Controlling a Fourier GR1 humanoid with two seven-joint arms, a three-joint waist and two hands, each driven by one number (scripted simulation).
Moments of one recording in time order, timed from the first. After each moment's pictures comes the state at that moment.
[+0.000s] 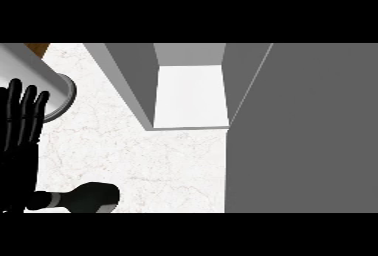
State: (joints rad) left arm 0.01 0.09 0.04 -2.10 0.00 -0.02 -0.03; right arm -0.01 -0.10 0.00 -2.10 -0.01 0.01 -0.02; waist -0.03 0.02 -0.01
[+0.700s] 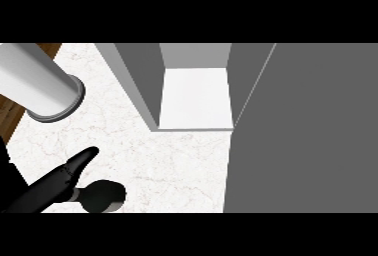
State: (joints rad) left arm 0.03 0.00 -0.12 -2.22 -0.30 0.70 0.25; right arm 0.14 -0.12 0.16 -2.23 -0.20 0.19 0.08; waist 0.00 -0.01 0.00
